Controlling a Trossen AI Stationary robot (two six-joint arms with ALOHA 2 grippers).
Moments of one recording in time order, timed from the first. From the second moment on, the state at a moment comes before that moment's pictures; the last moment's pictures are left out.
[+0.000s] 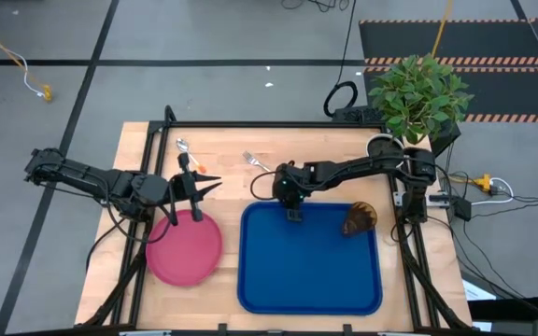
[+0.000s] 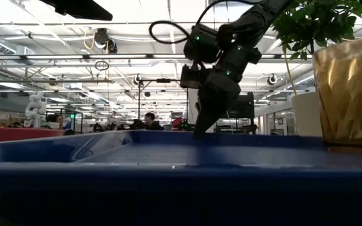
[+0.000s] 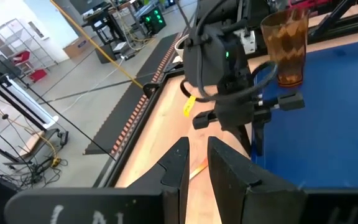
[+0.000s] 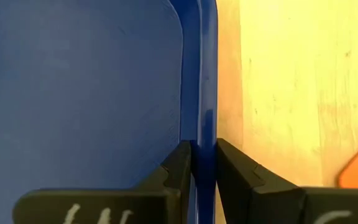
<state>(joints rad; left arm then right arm) -0.26 0.82 0.68 -0.18 -0.60 0.23 -0.15 1.87 1.13 -0.32 -0.19 -0.08</state>
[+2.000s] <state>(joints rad) -0.20 0.86 0.68 -0.15 -0.55 0.21 -0.31 2.03 1.19 -0.04 -0.29 -0.23</state>
